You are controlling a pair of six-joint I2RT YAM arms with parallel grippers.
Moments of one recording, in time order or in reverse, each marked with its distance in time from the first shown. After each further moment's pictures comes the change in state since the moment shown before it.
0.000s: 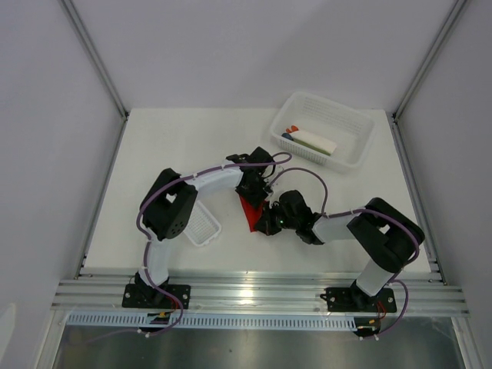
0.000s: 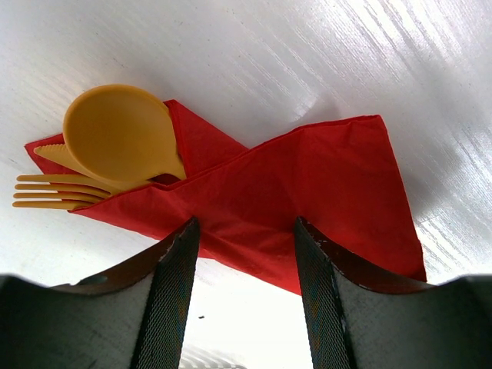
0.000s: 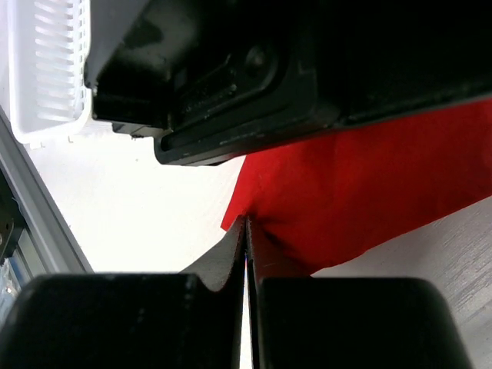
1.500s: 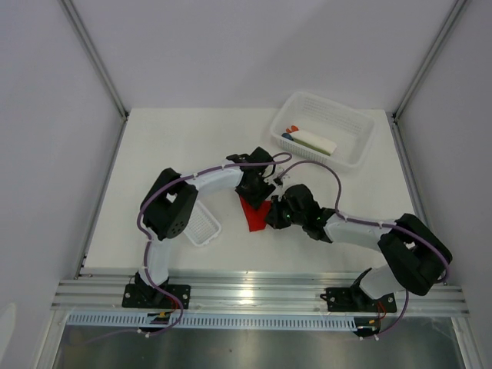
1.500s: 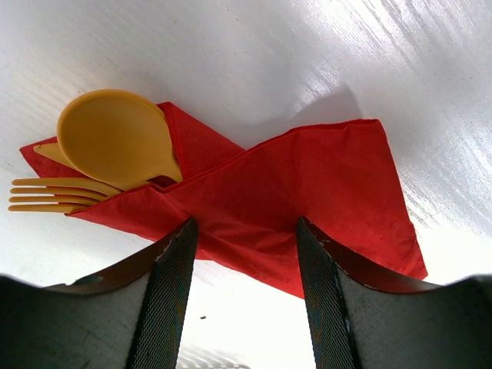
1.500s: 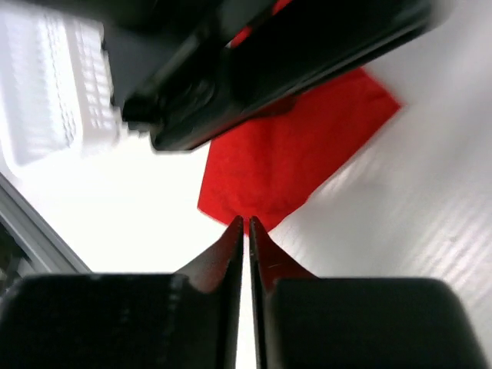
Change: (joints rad) left arm 0.003 0.005 0.003 -0.006 0.008 0.017; right arm -0.009 -0.209 0.042 -0.319 0.174 0.018
